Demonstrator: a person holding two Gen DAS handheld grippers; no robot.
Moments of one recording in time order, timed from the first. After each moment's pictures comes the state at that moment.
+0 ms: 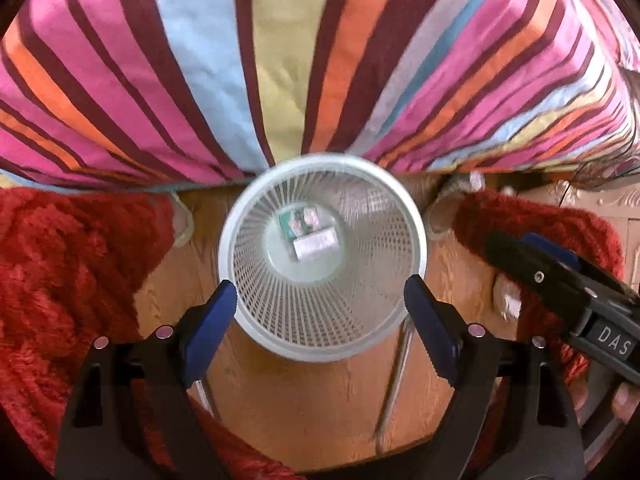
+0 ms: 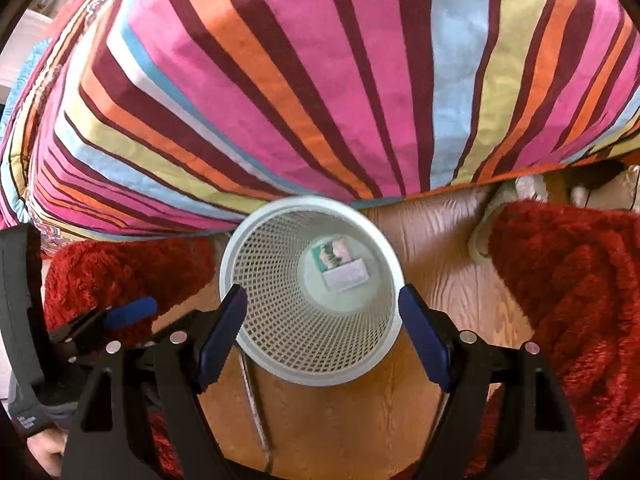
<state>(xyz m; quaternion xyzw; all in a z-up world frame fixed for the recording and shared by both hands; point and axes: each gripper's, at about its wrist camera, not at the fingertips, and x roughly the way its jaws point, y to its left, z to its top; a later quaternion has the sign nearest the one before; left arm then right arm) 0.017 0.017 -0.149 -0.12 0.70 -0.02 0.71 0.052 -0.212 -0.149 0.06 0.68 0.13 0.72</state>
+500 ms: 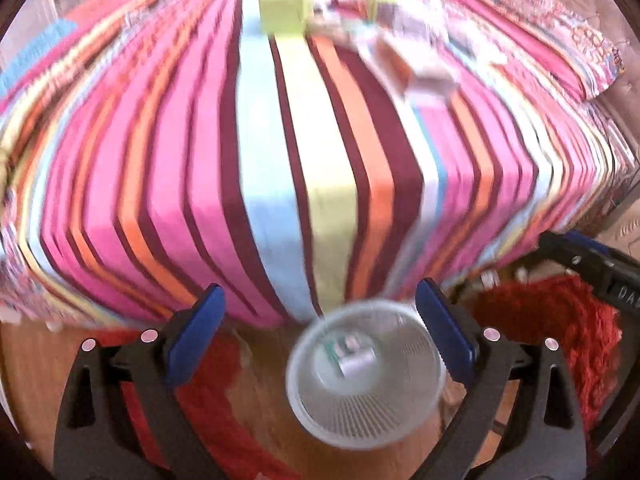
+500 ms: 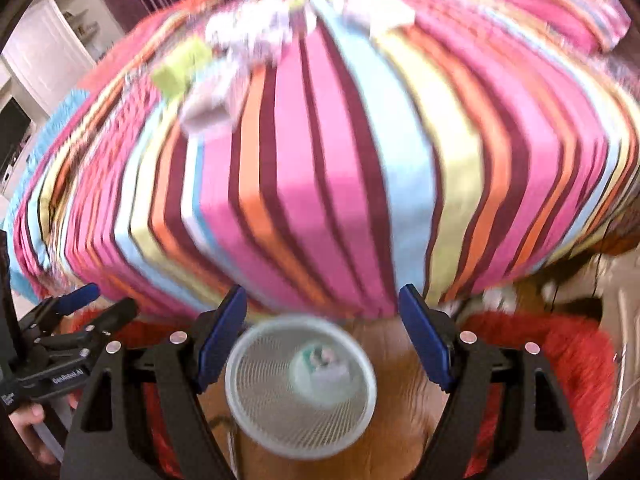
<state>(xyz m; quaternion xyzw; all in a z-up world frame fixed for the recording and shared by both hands) 0.052 0.041 -0.037 -0.03 0.52 0.01 0.85 0.084 -0.234 -0.058 0.05 0.51 0.13 0.85</state>
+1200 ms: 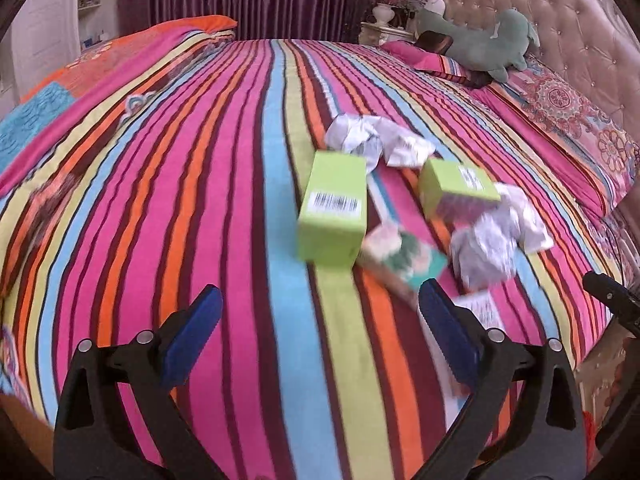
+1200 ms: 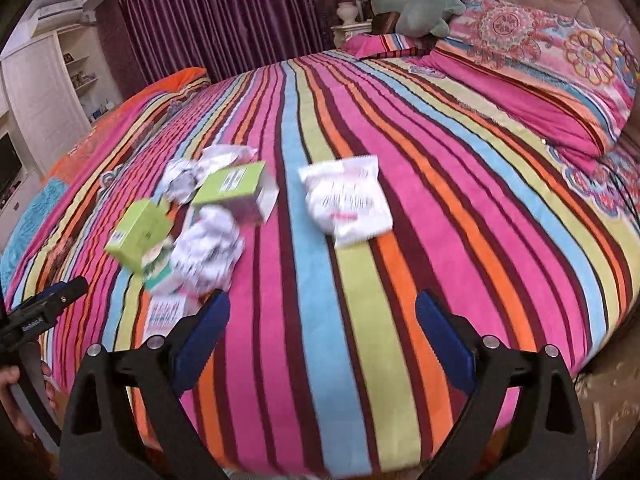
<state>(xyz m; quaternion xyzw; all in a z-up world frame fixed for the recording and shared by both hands) 0.228 0.092 0.029 -0.06 0.41 0.02 0.91 0.226 -0.258 0.003 0.06 0.40 0.09 0.91</state>
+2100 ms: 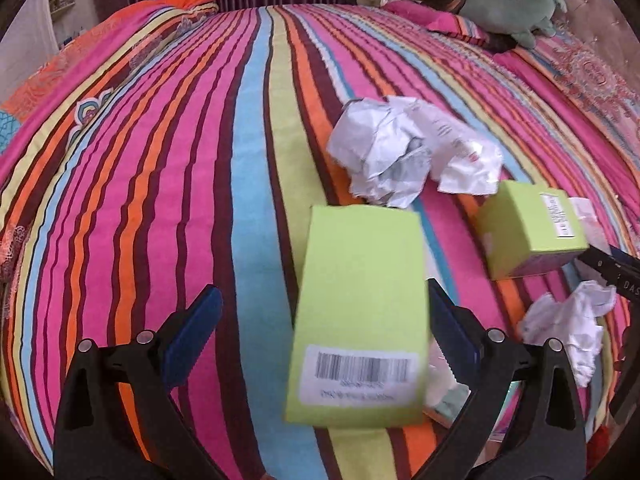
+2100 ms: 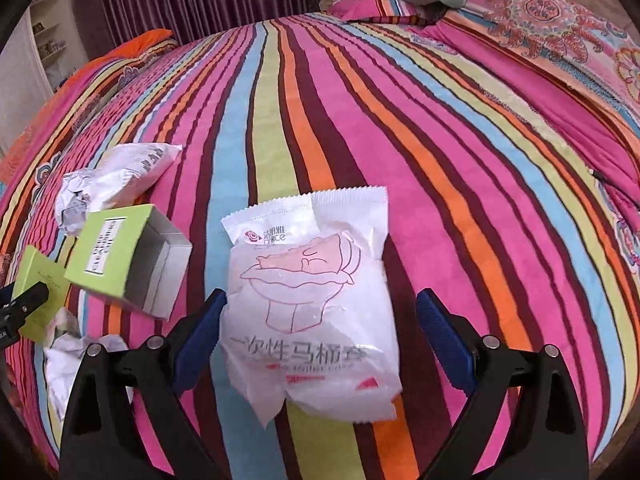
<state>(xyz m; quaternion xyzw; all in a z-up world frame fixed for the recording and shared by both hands) 0.357 0.101 -0.018 -0.03 0.48 0.03 0.88 0.359 -0.245 -0.045 0.01 0.46 0.05 0.88</state>
